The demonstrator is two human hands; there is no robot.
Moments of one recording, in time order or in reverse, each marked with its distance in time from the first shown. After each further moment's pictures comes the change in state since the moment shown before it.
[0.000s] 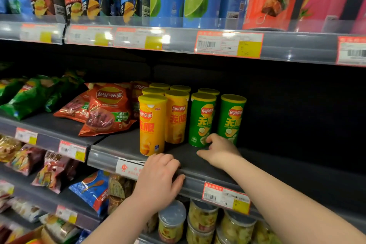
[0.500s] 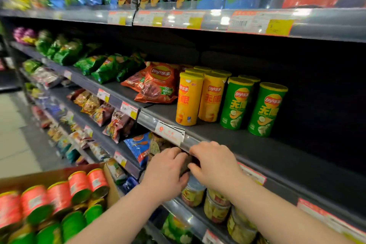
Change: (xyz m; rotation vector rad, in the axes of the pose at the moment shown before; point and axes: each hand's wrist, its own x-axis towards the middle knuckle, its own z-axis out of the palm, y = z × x) left_hand -0.072 0.044 -0.024 0.089 -0.200 -0.338; right_hand -0.100 -0.015 0.027 -0.346 -0.007 -0.831
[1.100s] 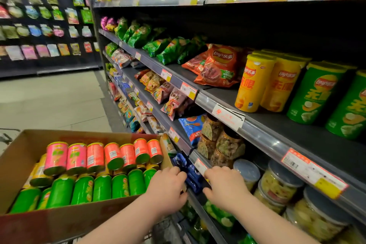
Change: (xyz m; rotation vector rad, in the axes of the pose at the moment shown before) left_hand -0.130 -0.044 0.006 0.252 -0.442 -0.385; right_hand -0.008 -0.074 0.094 0.014 -0.309 -0.212
